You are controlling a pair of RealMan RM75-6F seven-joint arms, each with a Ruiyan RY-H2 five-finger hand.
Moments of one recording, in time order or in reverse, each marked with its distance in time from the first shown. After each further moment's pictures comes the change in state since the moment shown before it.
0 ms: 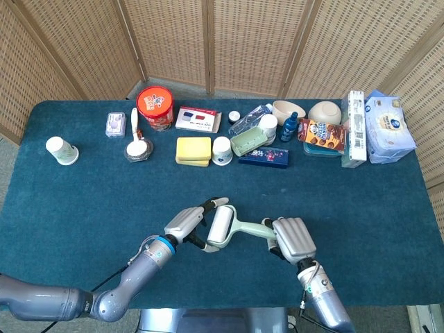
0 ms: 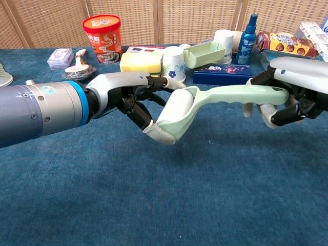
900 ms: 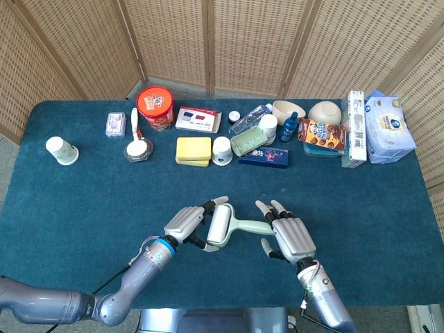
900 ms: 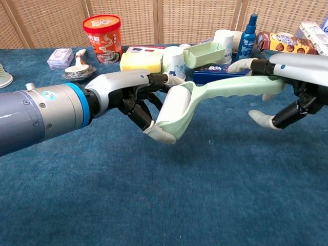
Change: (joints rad) left arm 0.021 -0.044 0.018 0.023 0.078 0.062 0.053; right arm -0.005 0.022 0.041 -0.041 0.042 -0.040 0.008
